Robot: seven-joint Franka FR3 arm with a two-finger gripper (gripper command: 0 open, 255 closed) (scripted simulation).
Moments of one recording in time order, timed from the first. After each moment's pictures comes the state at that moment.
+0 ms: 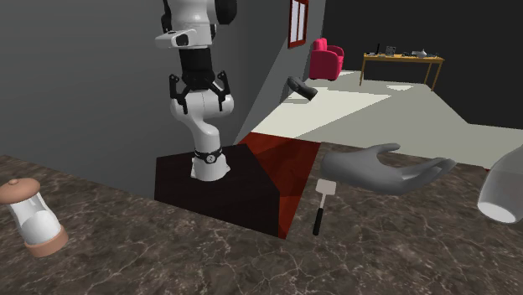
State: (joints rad) arm -0.02 -0.74 -0.07 -2.38 -0.03 1.68 0.10
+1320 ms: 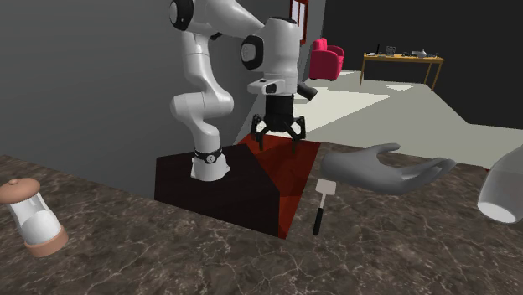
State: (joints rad) arm -0.03 -0.42 0.39 -2.42 0.05 2.13 0.80
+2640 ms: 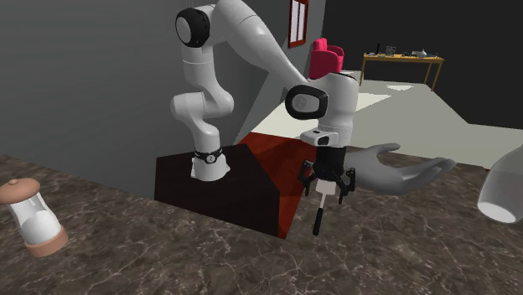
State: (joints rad) arm -0.06 0.21 0.58 -2.10 -0.46 2.30 1.54
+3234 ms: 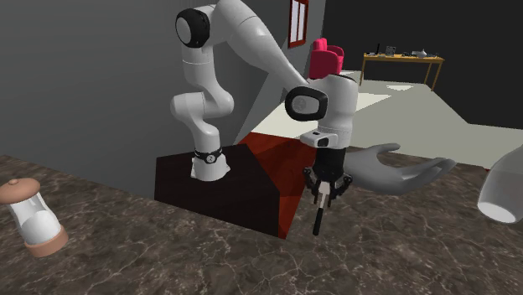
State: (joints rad) arm -0.06 0.22 0.58 -2.10 -0.47 2.31 1.54
